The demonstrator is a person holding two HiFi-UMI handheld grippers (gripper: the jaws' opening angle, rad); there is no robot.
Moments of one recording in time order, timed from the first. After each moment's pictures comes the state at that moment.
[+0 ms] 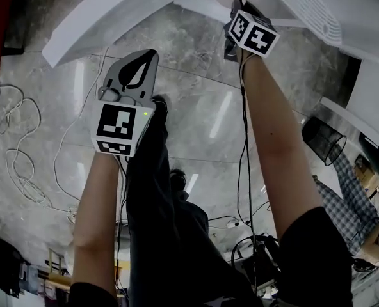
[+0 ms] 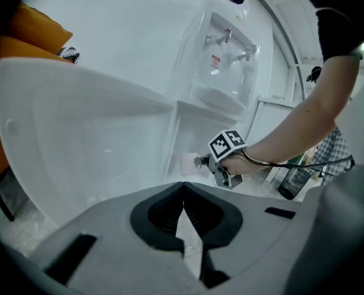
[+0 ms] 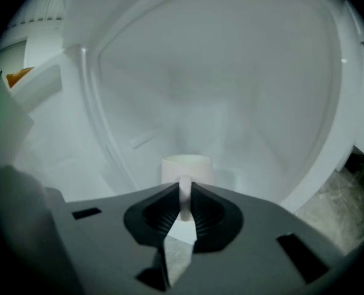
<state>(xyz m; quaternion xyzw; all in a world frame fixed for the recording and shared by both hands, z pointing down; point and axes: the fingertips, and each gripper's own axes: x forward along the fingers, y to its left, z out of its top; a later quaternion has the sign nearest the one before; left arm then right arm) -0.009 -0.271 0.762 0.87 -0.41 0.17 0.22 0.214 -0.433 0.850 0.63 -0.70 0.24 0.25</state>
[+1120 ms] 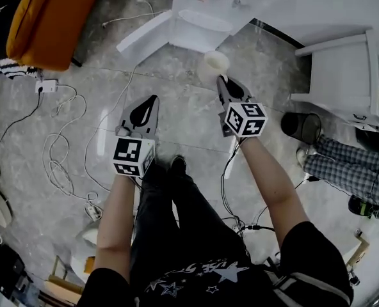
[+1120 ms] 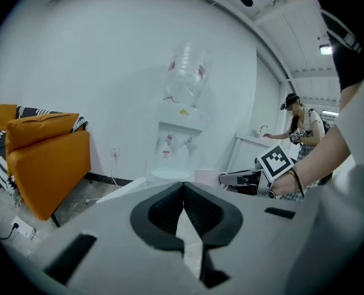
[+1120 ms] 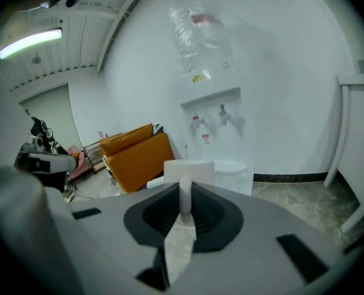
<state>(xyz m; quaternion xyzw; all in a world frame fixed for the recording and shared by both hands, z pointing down) -0.005 -0.055 0.382 0.87 -0.45 0.12 0.18 0.194 -0.111 0.441 0.53 -0.80 0.24 0.14</state>
